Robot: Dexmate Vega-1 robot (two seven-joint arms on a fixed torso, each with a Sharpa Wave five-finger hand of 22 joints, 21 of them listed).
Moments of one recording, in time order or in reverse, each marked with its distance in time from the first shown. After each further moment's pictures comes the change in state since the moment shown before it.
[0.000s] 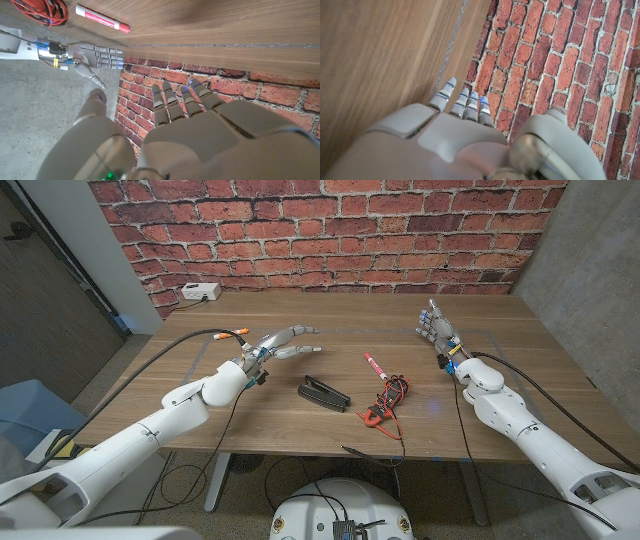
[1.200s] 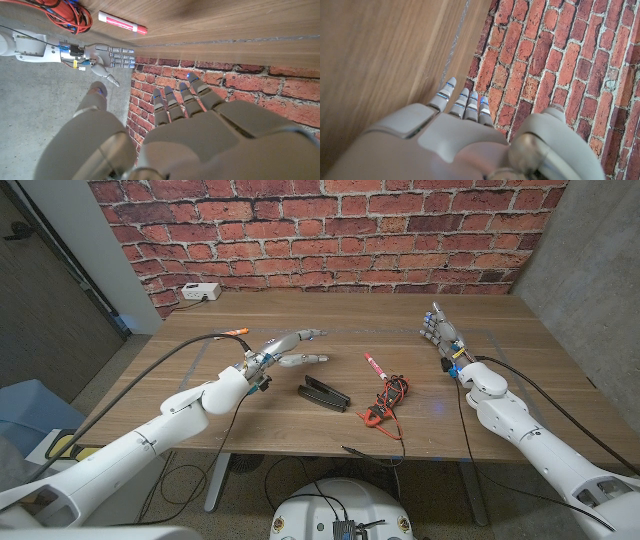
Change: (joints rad) left arm 0.058 0.016 -0.021 -0.071 0.072 -0.033 0.019; left_hand 0.097 -0.015 -0.015 -0.016 0.004 -0.030 -0.004 -0.008 0.006 -0.097 0.000 -0.036 0.011 0.059 -0.005 0.001 0.002 0.107 0.007 0.008 0.002; right arm -0.021 -0.002 0.013 0.018 -0.001 0.038 0.000; right_hand 0.018 0.010 0.010 -0.010 -0.005 0.005 -0.005 0.000 0.000 0.000 0.000 0.000 -0.009 0.000 0.000 0.000 -0.014 0.000 0.000 0.000 0.000
